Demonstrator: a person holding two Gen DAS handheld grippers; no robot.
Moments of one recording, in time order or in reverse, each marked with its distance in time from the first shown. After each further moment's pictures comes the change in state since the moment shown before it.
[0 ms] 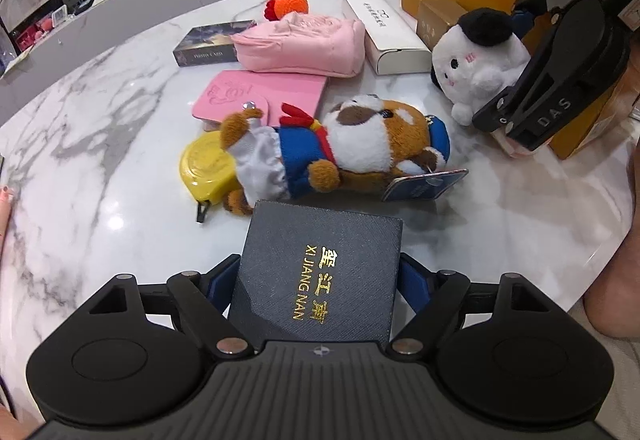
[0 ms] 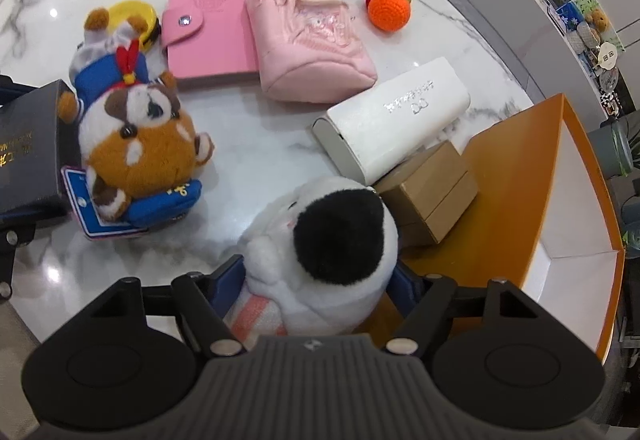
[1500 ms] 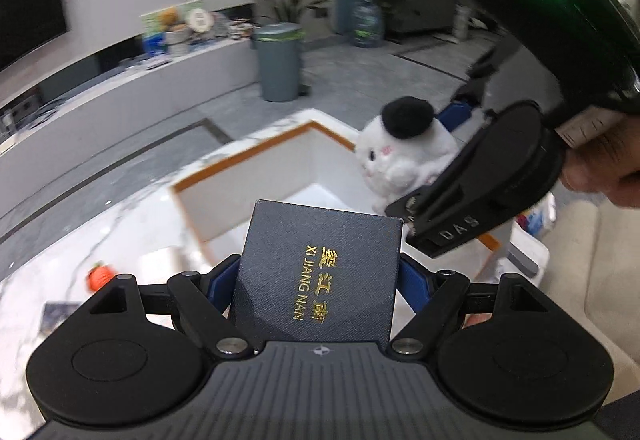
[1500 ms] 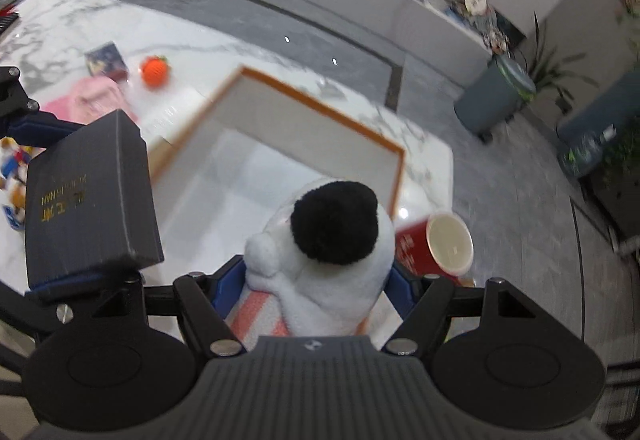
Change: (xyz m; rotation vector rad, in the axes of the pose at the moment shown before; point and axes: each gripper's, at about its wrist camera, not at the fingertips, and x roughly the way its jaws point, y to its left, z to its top) left arm -0.059 -0.170 0.176 0.301 -0.274 -0.278; right arm -0.110 -0.189 -0.116 0.350 -0.119 -0.121
